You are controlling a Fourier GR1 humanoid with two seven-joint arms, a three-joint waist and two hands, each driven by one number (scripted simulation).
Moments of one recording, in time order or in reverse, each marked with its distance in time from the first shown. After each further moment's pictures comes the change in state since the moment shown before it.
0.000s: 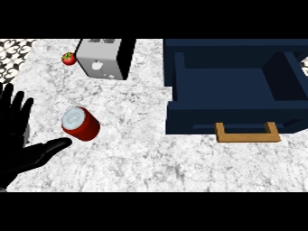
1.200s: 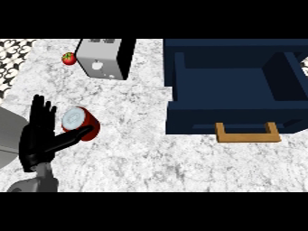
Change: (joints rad) left arm -0.039 0.010 0.053 0.563 0.065 0.013 -0.456; right arm 0.016 0.043 -0.153 -0.047 -0.092 0.132 0.073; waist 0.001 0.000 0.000
